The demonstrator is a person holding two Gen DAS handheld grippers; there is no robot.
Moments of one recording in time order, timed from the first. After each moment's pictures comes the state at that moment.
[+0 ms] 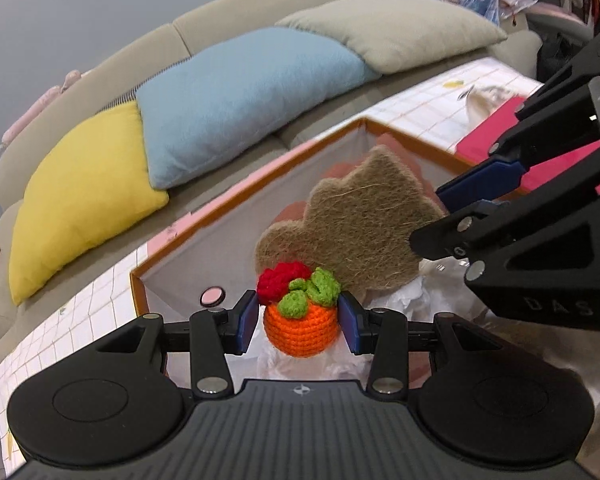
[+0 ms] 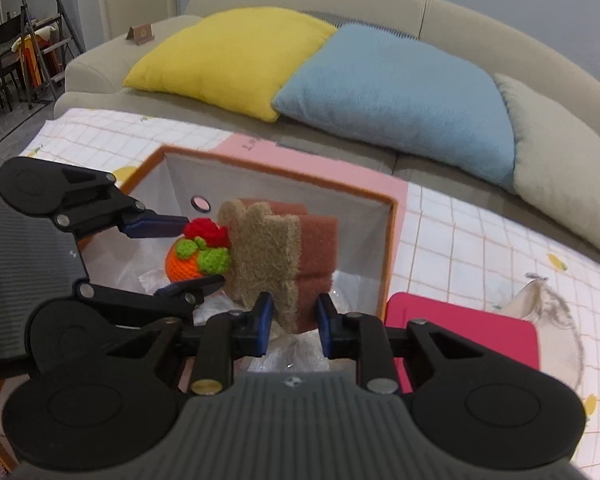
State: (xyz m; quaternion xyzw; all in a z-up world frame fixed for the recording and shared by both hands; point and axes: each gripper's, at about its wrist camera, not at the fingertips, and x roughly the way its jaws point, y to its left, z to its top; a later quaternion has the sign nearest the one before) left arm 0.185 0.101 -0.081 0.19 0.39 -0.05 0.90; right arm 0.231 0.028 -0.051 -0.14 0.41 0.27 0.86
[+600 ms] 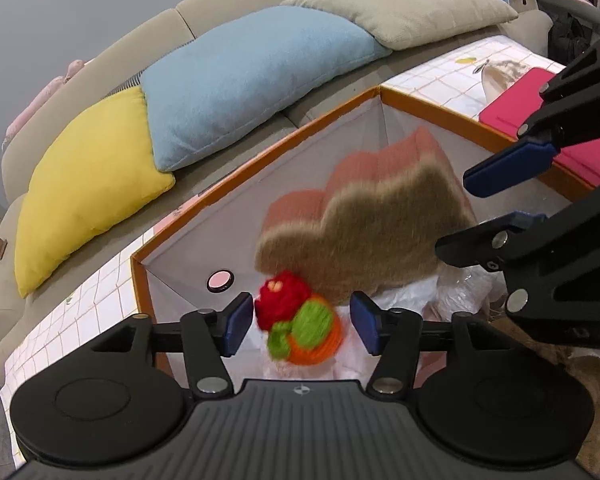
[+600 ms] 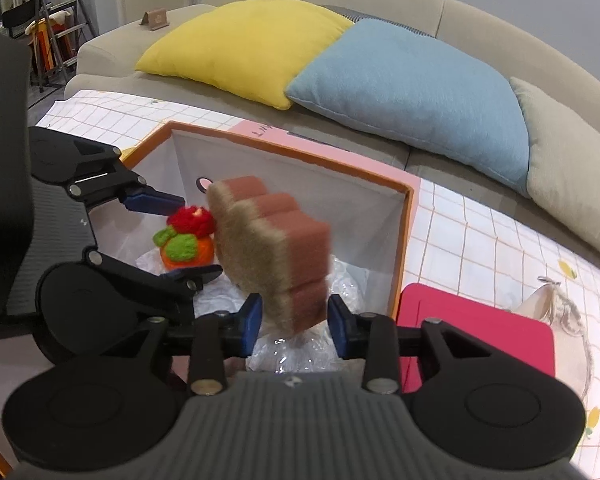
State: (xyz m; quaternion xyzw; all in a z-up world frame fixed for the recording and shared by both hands) left arm 0.188 0.105 -0.088 0.21 0.41 -0.04 0.89; right arm 0.228 0.031 -0.064 -0.17 0.40 0.29 0.85
